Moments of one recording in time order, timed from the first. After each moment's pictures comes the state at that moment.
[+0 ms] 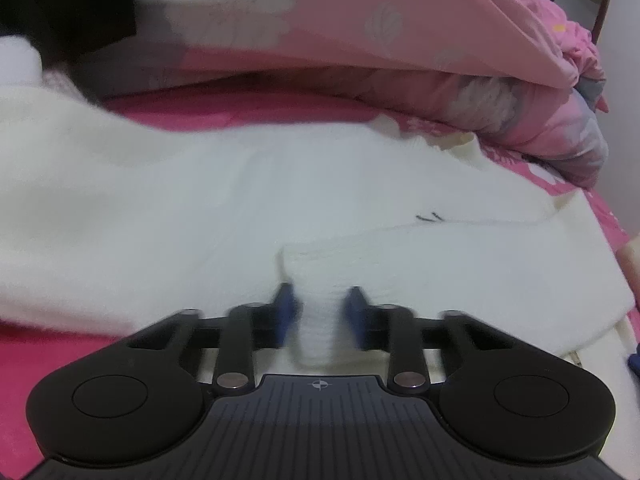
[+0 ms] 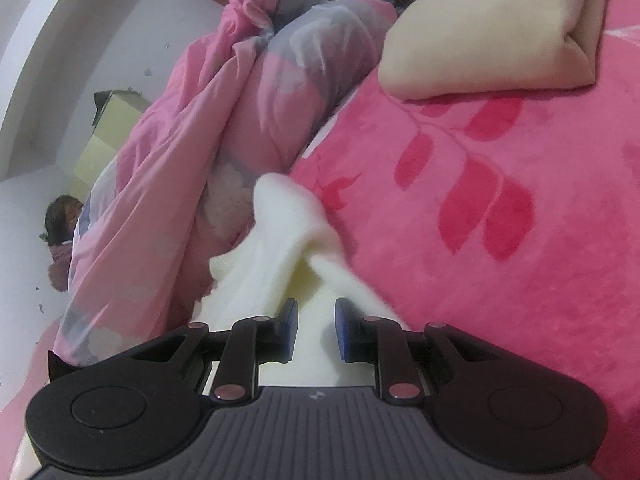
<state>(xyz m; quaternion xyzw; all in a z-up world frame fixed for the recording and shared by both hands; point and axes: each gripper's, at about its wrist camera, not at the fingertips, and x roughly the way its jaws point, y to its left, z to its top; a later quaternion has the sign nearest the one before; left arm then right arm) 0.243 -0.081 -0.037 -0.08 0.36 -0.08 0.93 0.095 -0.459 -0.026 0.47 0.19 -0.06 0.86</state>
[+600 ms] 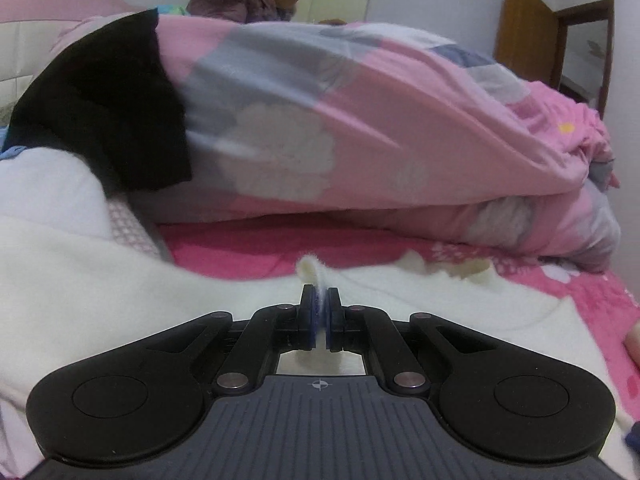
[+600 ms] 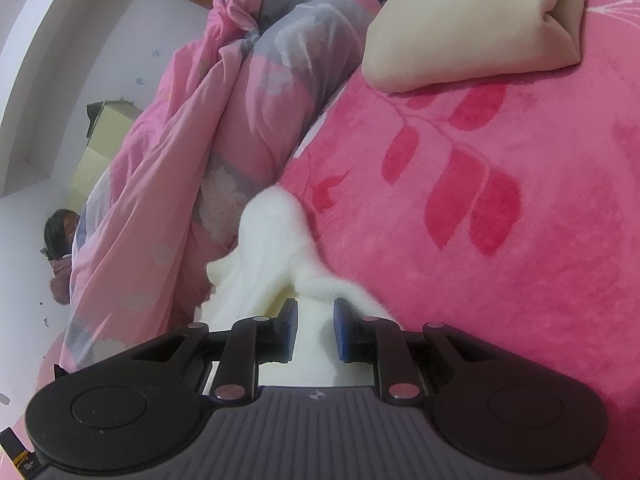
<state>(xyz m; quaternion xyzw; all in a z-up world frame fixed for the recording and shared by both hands) 0.236 -0.046 0.031 -0.08 0.24 -0.03 0.97 0.093 -0.464 -0.031 0.49 0.19 -0.06 0.85</state>
